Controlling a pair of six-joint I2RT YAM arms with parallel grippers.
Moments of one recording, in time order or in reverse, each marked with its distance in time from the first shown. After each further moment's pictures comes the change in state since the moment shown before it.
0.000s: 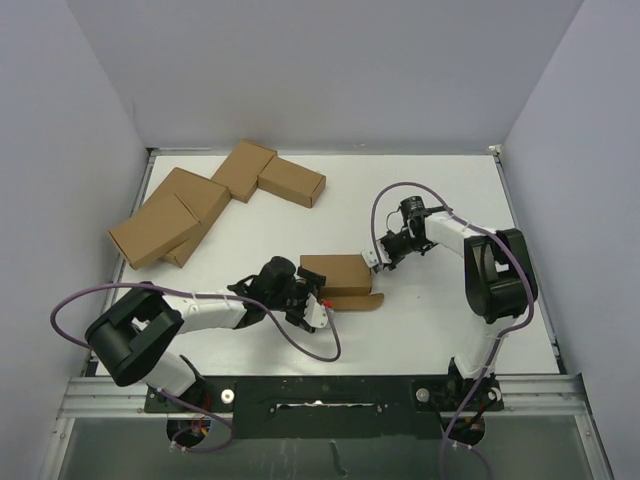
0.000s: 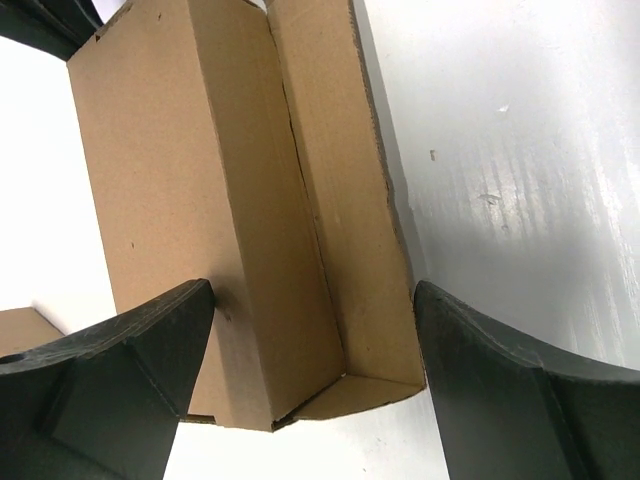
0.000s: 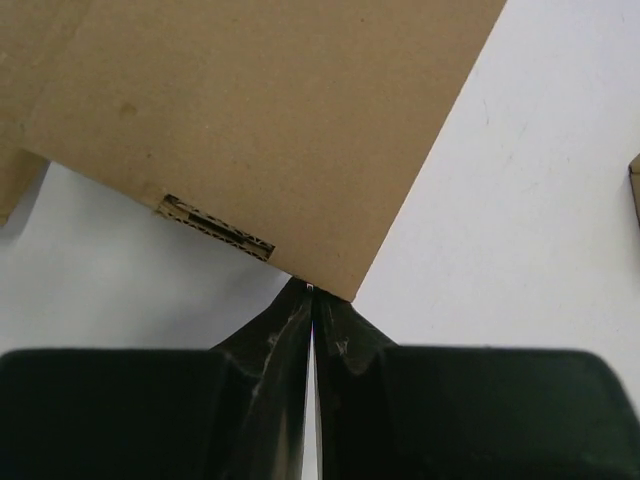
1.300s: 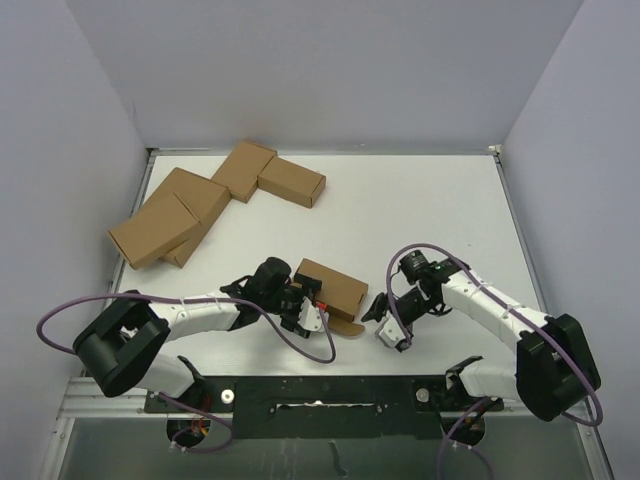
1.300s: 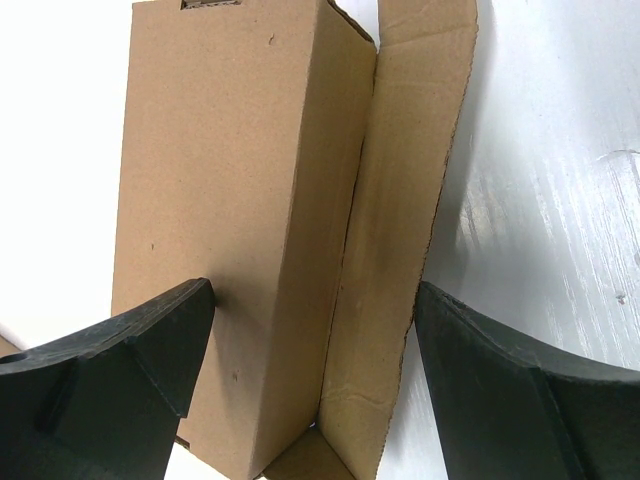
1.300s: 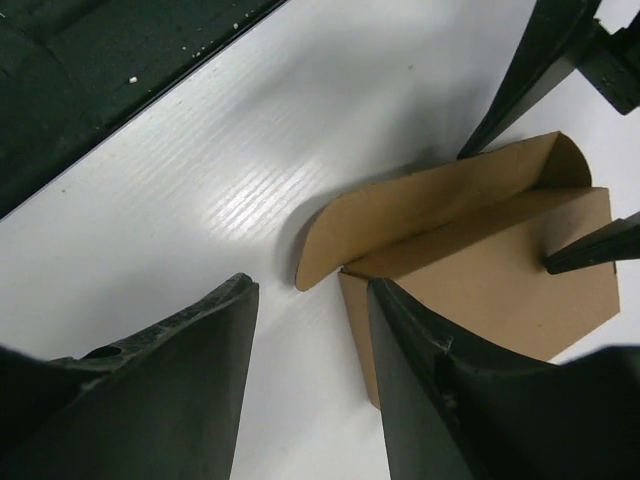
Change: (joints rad) left arm 0.012 -0.079 -0.013 -0.121 0.084 -0.022; right arm 0.239 -0.614 -0.444 -0.295 -0.122 -0.145
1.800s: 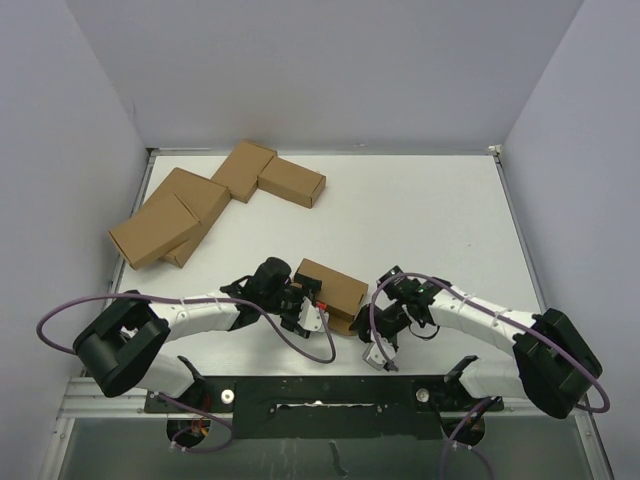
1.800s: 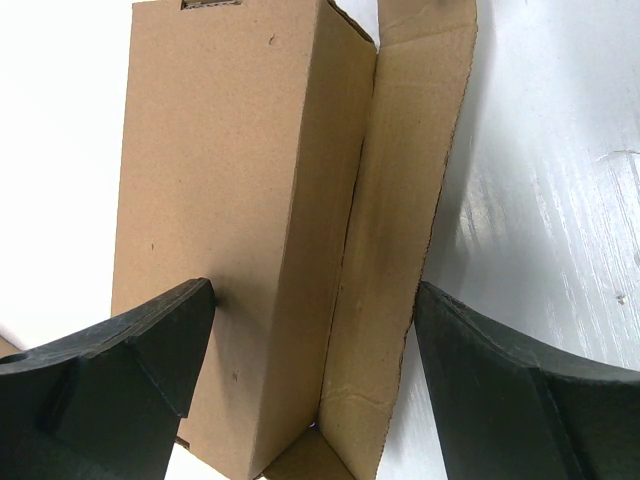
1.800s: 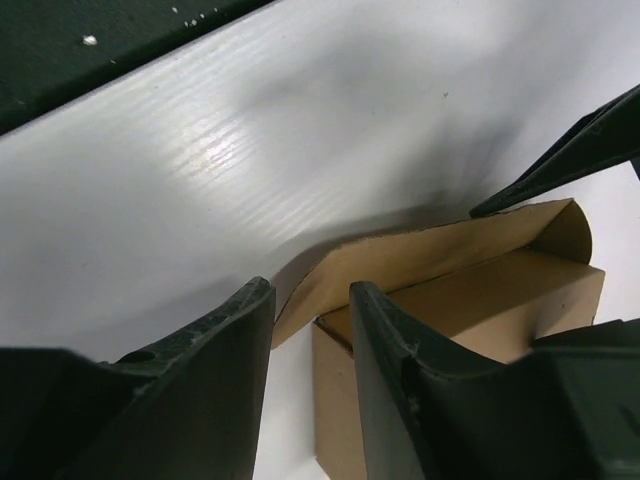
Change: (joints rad) left arm 0.000 0.000 0.000 0.000 0.002 -0.001; right arm 0.198 0.002 -0.139 0.315 0.134 0.045
